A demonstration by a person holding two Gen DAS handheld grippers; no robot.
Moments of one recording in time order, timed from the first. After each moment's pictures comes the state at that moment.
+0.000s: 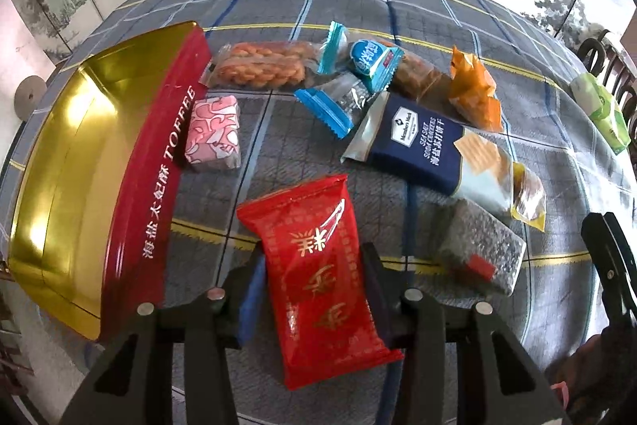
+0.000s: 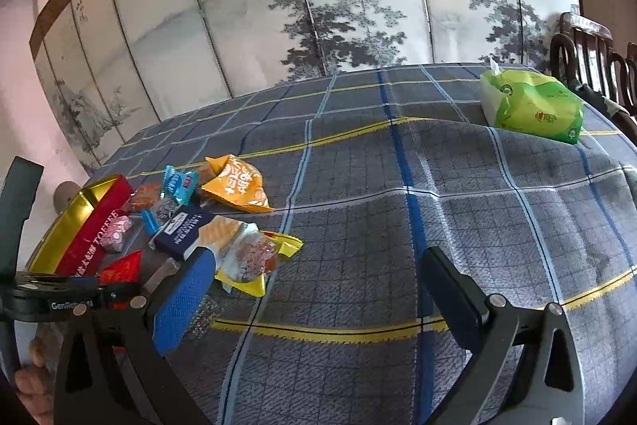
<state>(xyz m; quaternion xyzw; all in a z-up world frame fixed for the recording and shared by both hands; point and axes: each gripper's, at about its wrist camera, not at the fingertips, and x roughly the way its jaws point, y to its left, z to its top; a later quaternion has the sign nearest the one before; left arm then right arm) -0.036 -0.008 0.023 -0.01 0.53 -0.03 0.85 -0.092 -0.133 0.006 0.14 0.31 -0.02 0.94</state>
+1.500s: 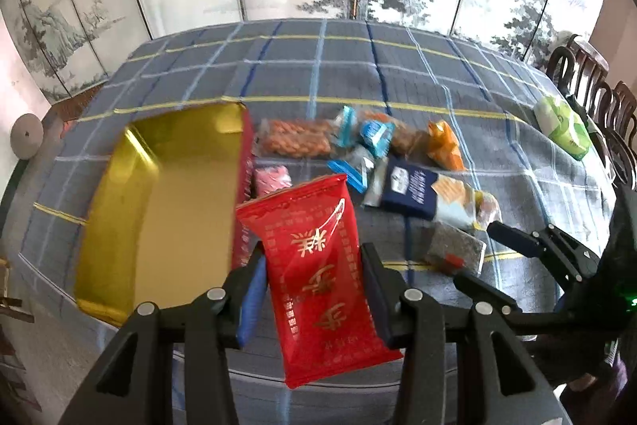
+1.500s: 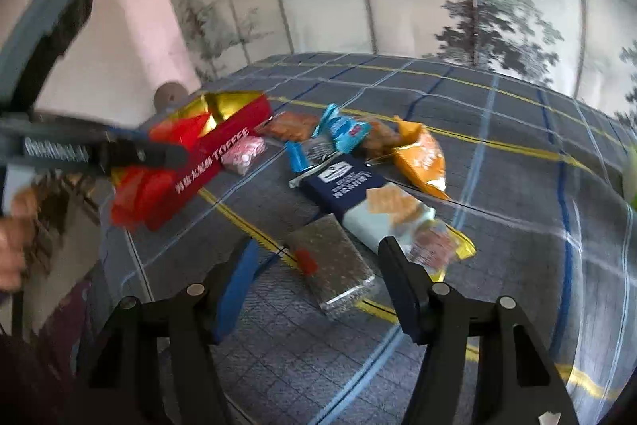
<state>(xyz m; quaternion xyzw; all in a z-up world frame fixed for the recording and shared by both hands) -0.065 0.025 0.107 0.03 0.49 -0.05 0.87 -0.073 -0.045 0.016 0.00 0.36 0.21 0.91</state>
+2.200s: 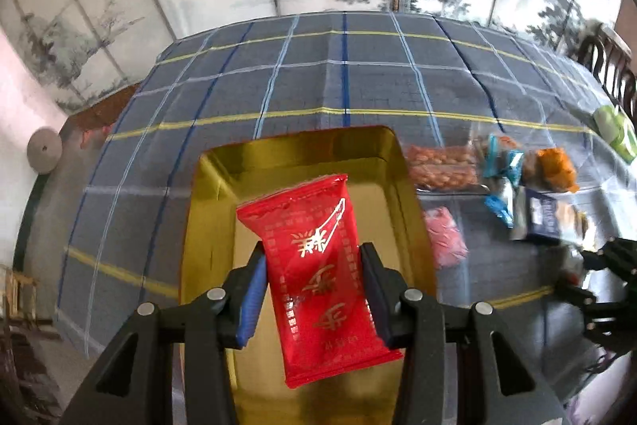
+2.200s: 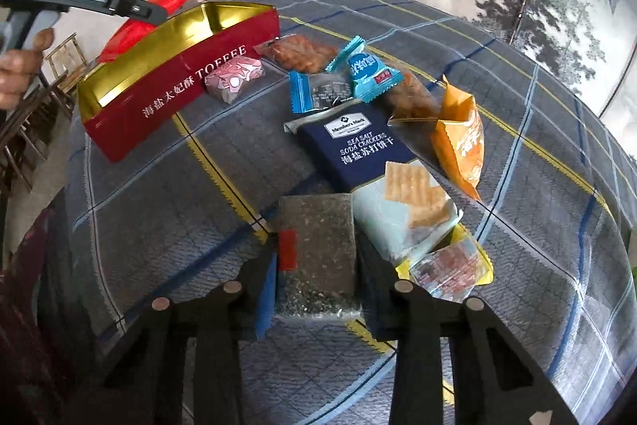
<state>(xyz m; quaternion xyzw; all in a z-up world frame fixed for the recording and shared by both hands) 0.019 0.138 0.085 0.08 0.50 -0.03 0.86 -0.037 -0.021 -0.004 -0.09 0.44 0.22 0.86</state>
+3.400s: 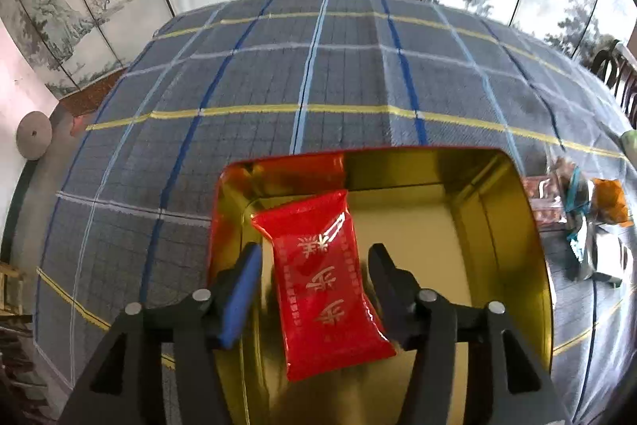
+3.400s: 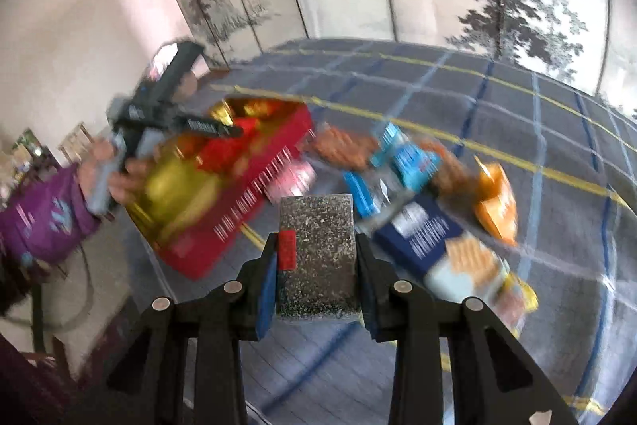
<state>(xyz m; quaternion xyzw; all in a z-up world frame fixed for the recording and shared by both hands) 0.085 0.195 0.038 0.05 0.52 -0.03 0.85 -0.027 0.016 0.067 0.06 0.38 0.25 0.89</state>
